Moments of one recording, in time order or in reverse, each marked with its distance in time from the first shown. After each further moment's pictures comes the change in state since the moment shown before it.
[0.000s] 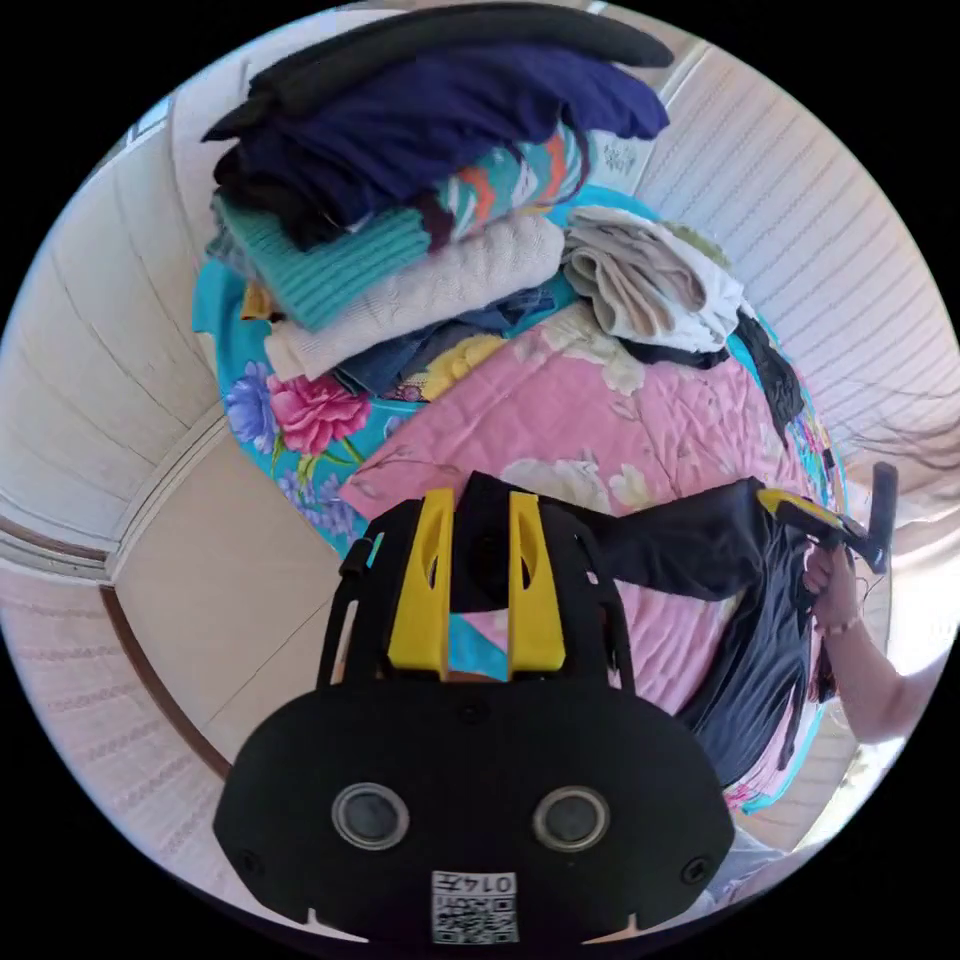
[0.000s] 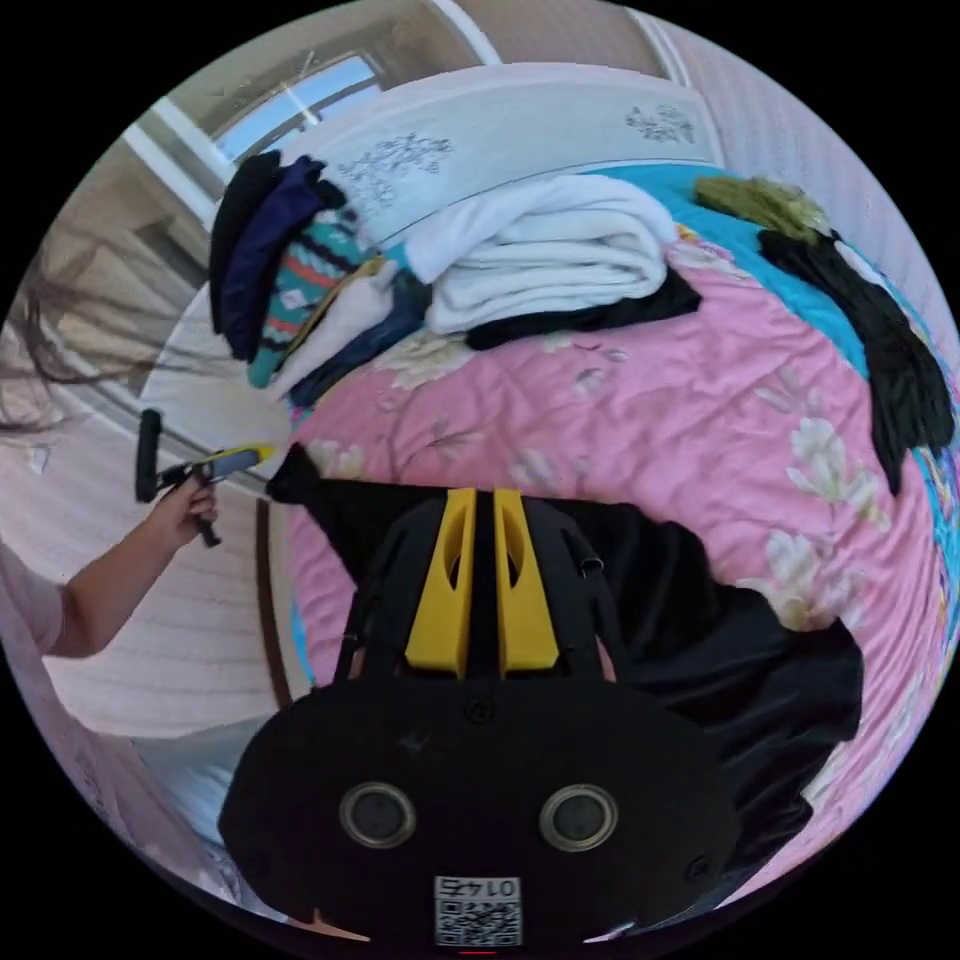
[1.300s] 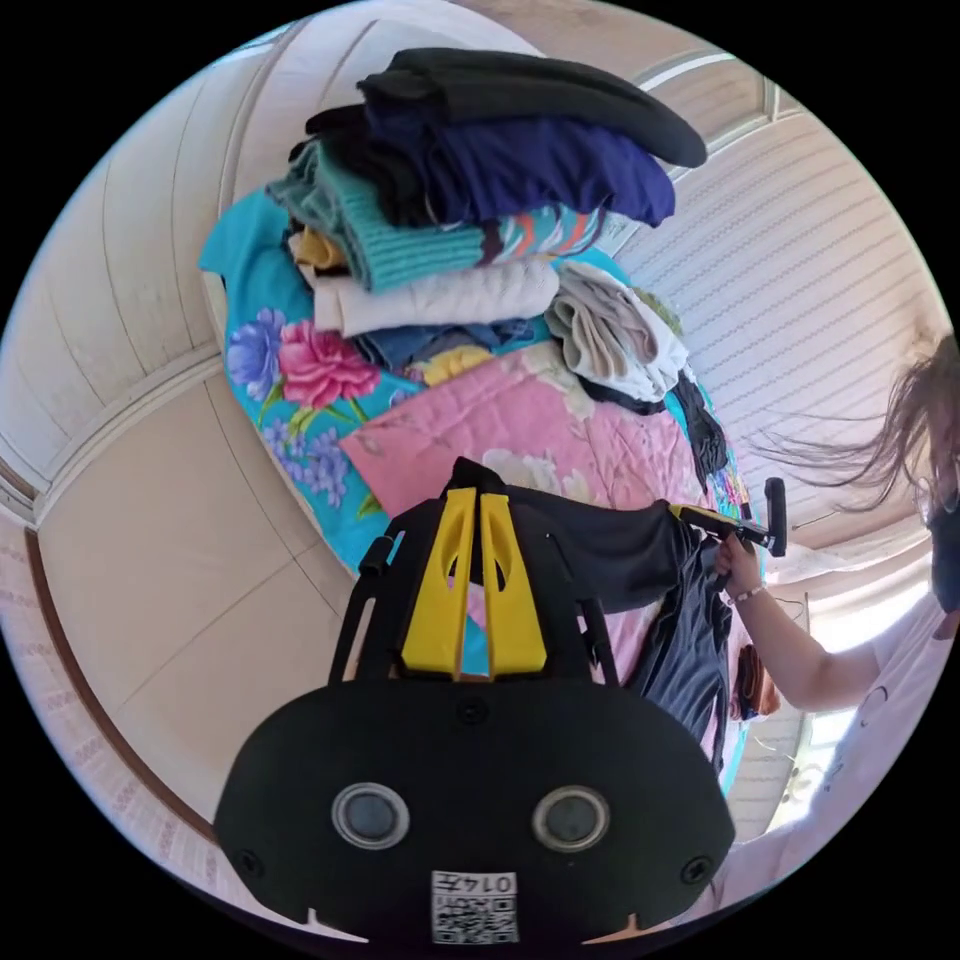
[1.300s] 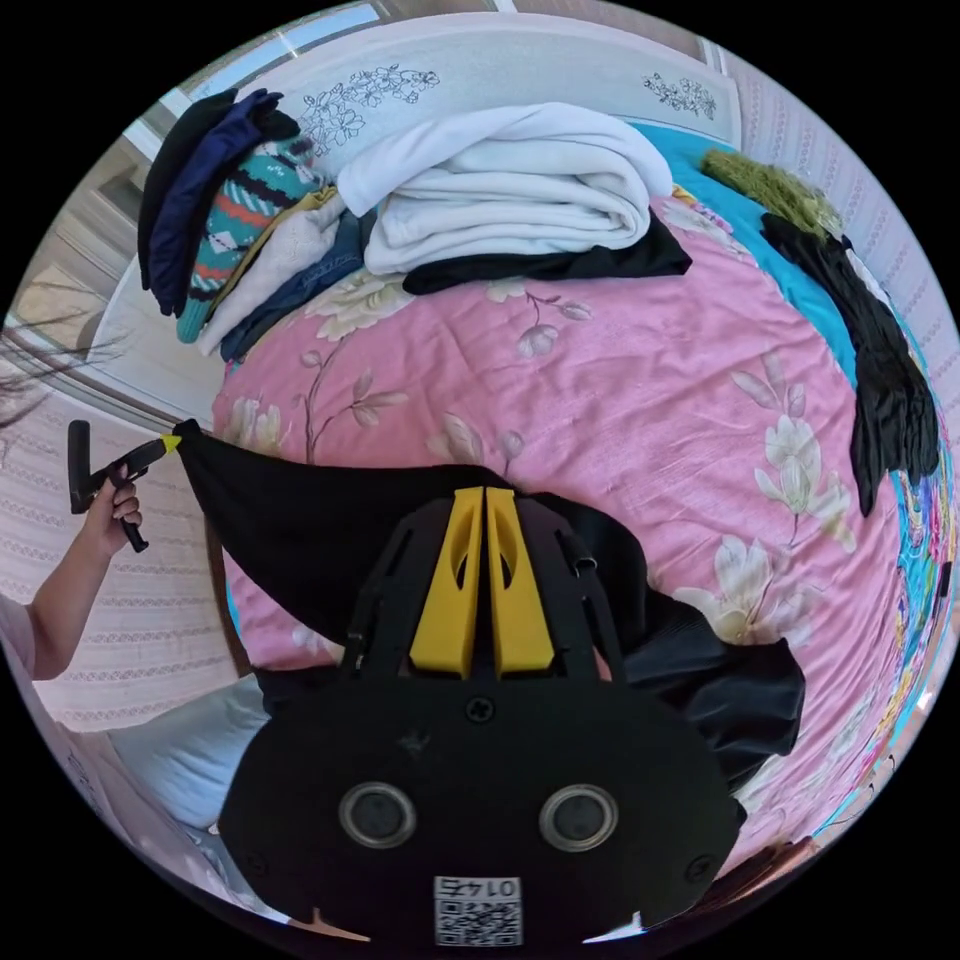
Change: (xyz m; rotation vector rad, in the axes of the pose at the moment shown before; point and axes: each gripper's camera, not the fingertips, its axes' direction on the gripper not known) left arm 0.013 0.053 0.039 0.252 0.219 -0.088; right arm 0.062 0.108 0.018 -0.100 0.209 0.040
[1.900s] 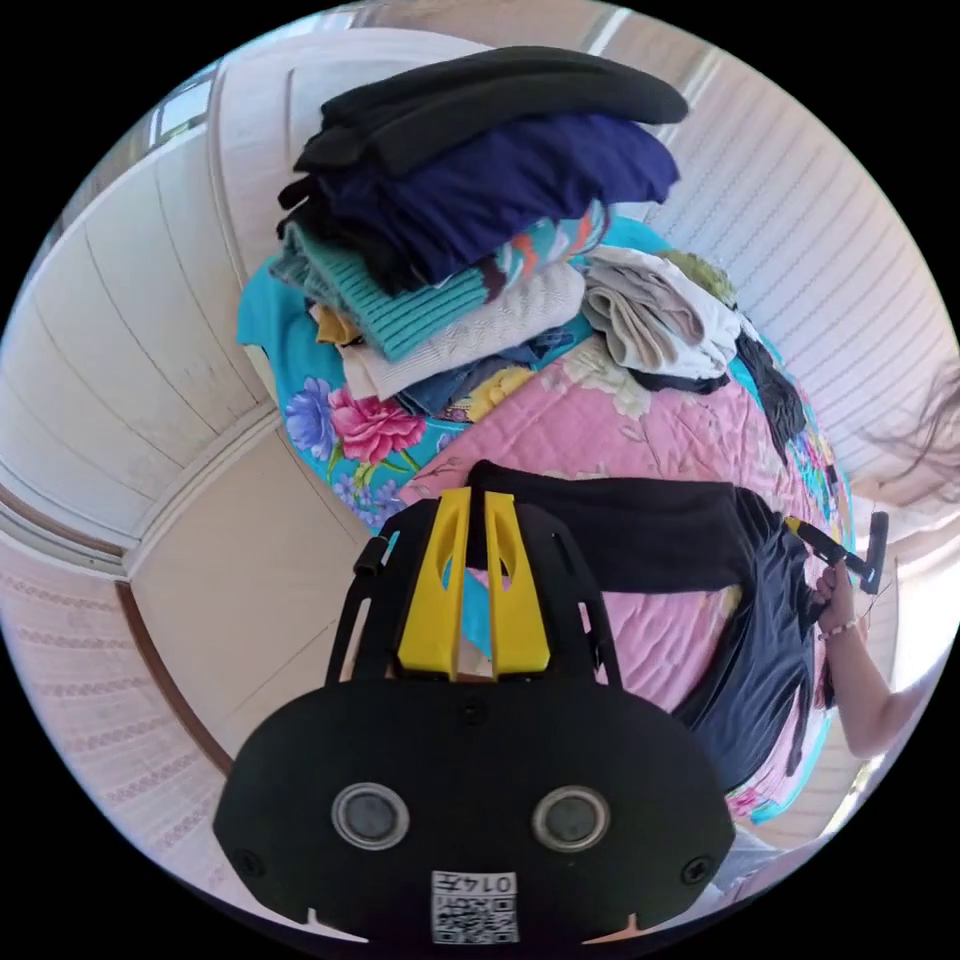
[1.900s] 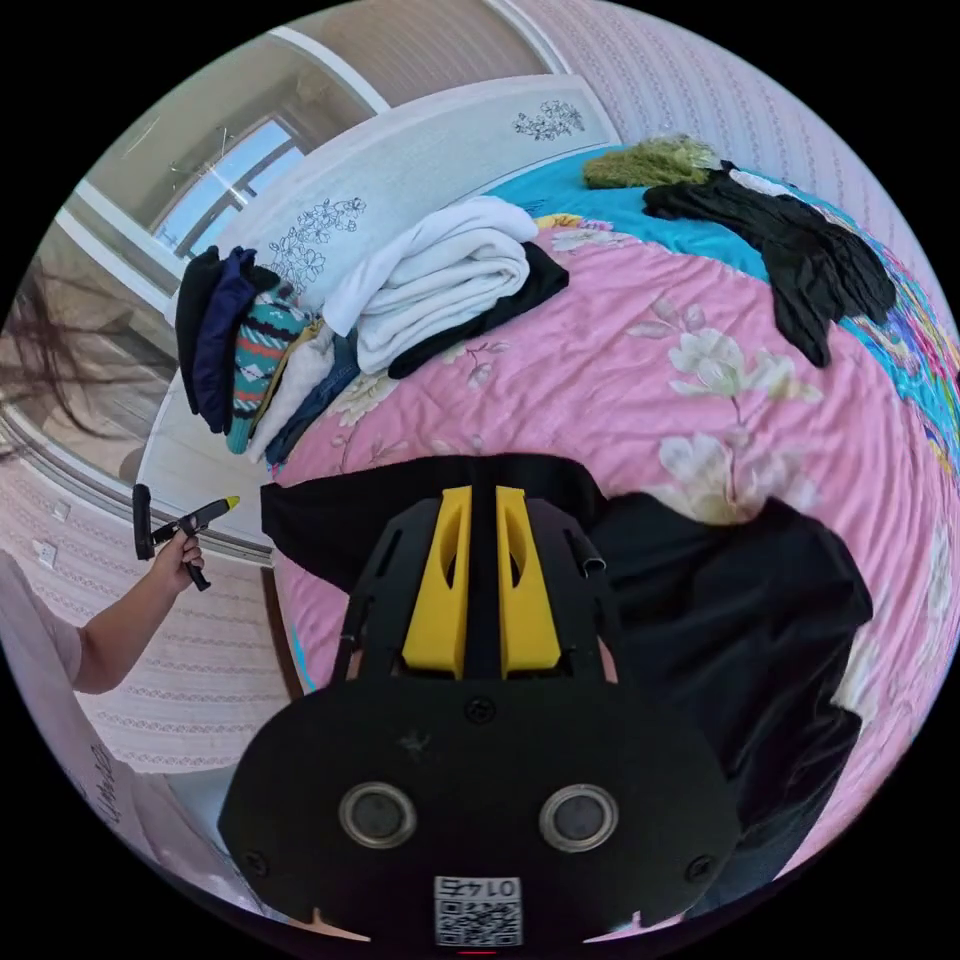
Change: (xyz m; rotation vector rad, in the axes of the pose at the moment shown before) left arm 0.122 0.043 0.097 -0.070 -0.281 0.161; right arm 0.055 0.236 -0.023 0.243 -0.134 0.275
